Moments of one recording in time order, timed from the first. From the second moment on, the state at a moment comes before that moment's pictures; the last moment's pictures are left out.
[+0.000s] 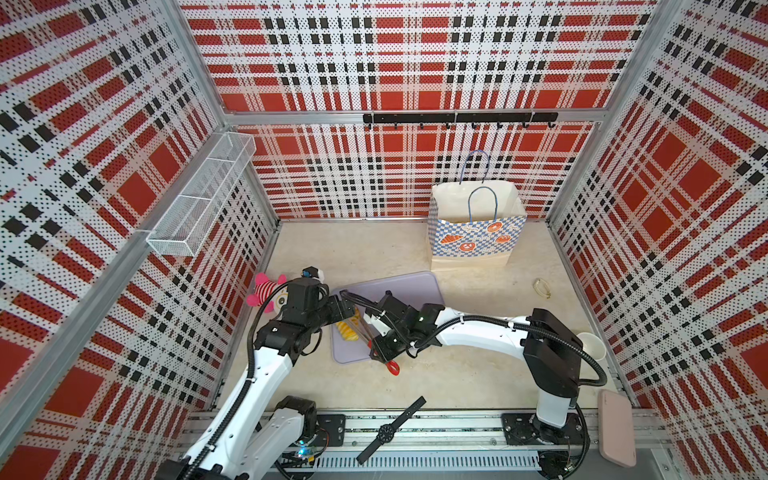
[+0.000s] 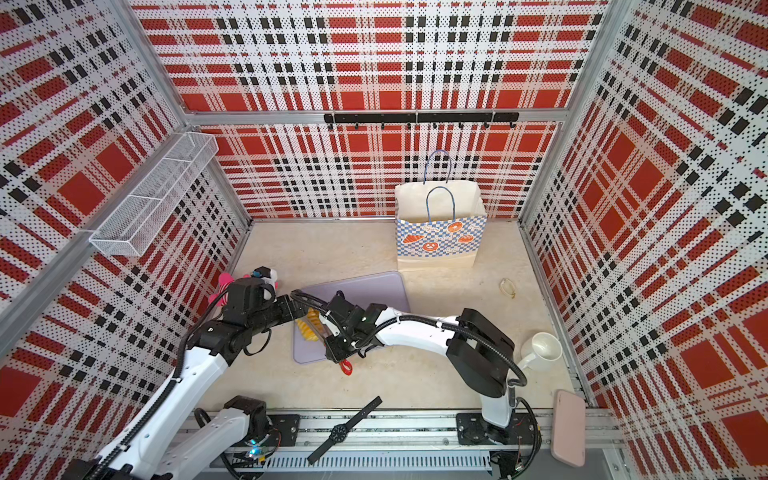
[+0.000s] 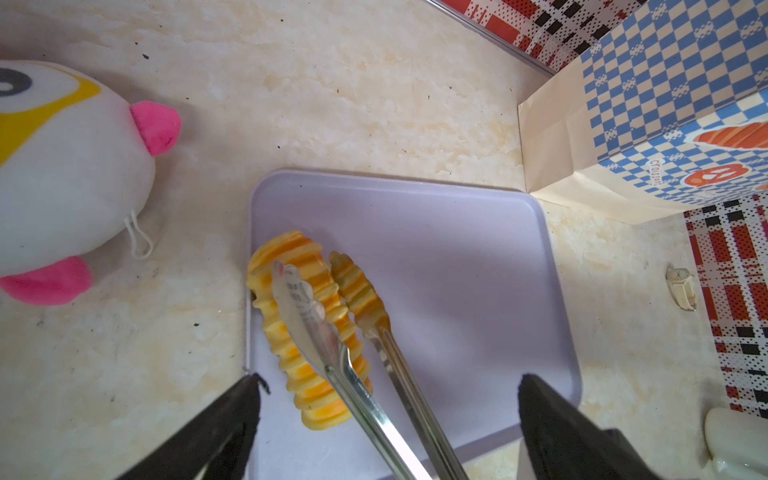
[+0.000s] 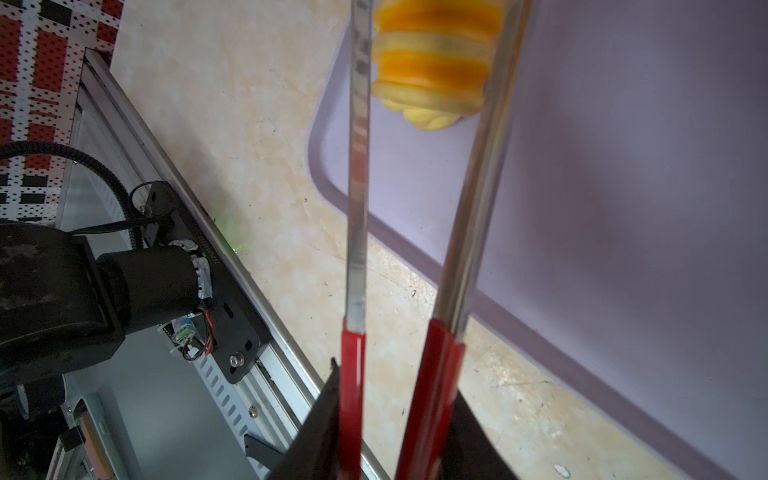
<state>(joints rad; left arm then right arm) -0.21 0.89 0.74 -0.57 0.10 -0.50 1.11 1.86 1.35 -0.51 -0.26 0.51</state>
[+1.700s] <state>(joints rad) -0.20 0.82 0.74 -0.54 0.16 -0.54 1.00 1.50 1.02 -0.38 -0.32 0.57</state>
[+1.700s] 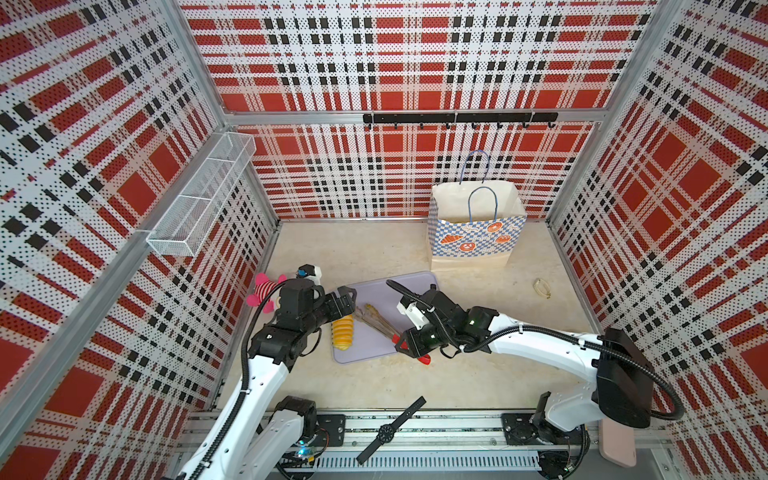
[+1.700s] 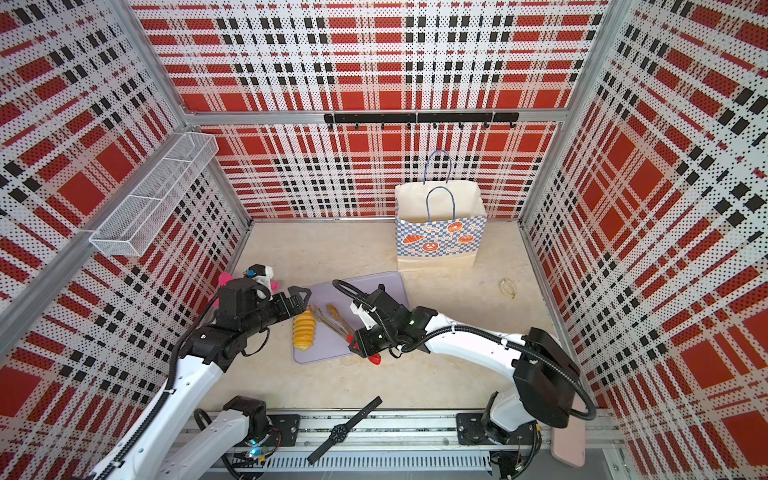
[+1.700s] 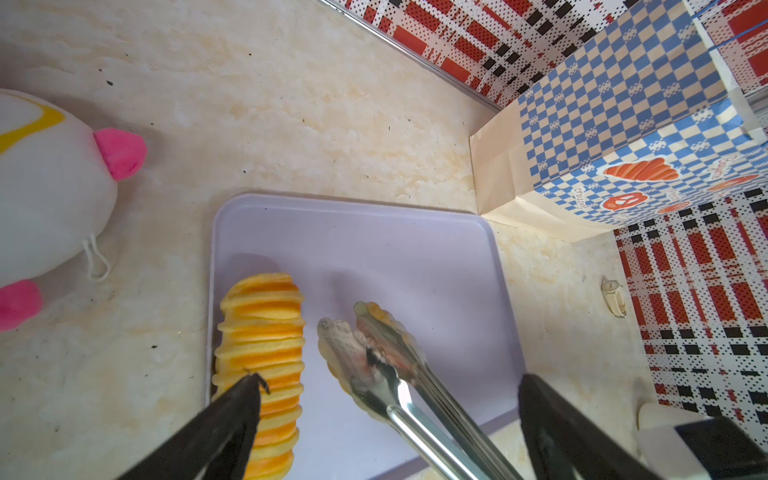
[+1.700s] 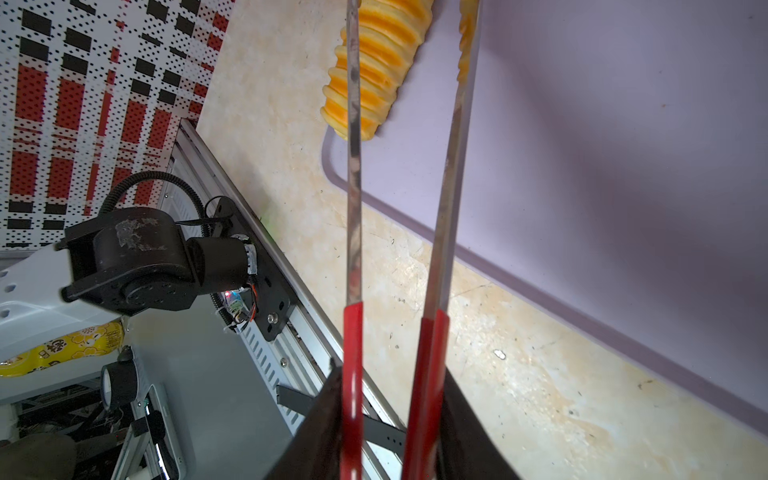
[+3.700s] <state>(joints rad) -0.20 0.79 0.73 -0.54 0.19 -0.54 1.01 1.56 0.95 -0.21 -0.29 0.64</state>
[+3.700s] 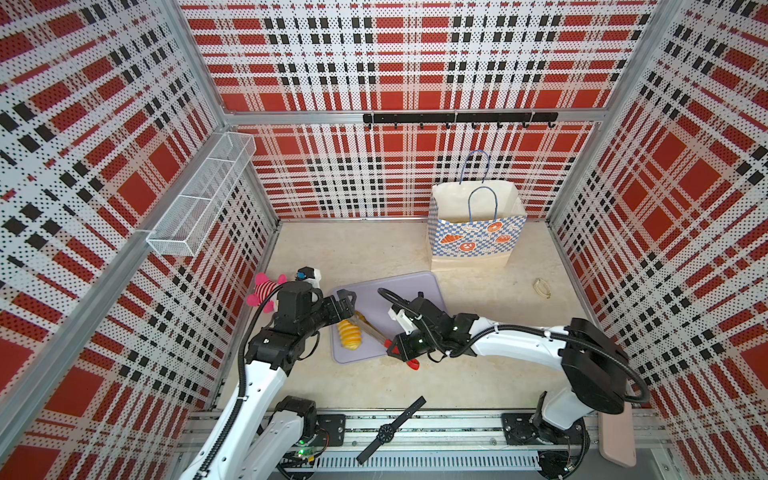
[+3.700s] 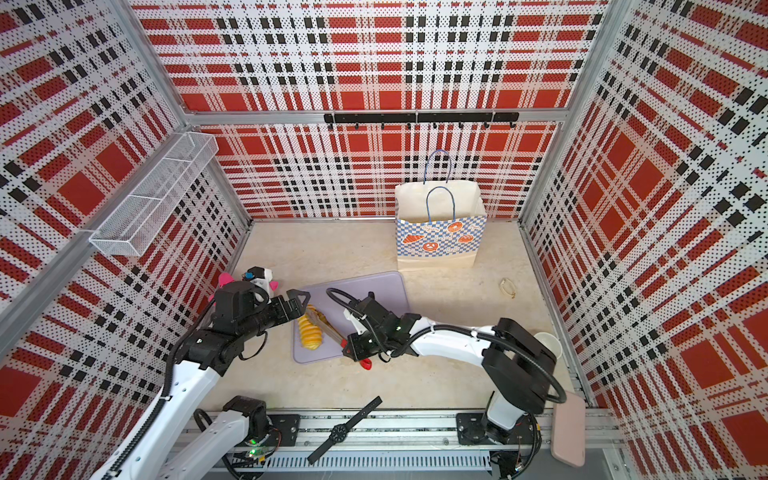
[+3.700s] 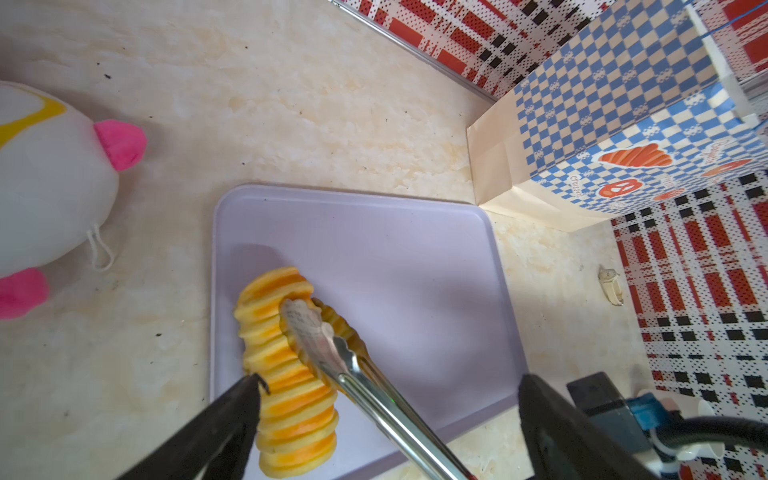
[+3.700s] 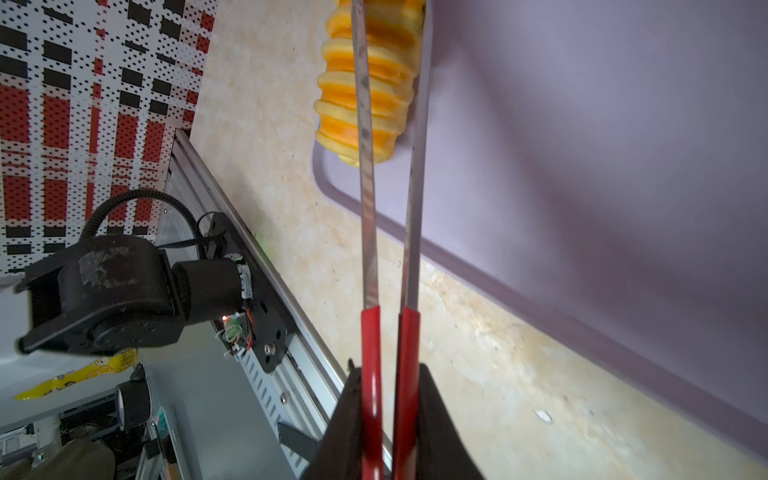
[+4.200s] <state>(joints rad) -0.47 0.71 0.63 -0.11 0.08 -0.70 0.99 0.97 0.86 -0.16 0.17 0.40</state>
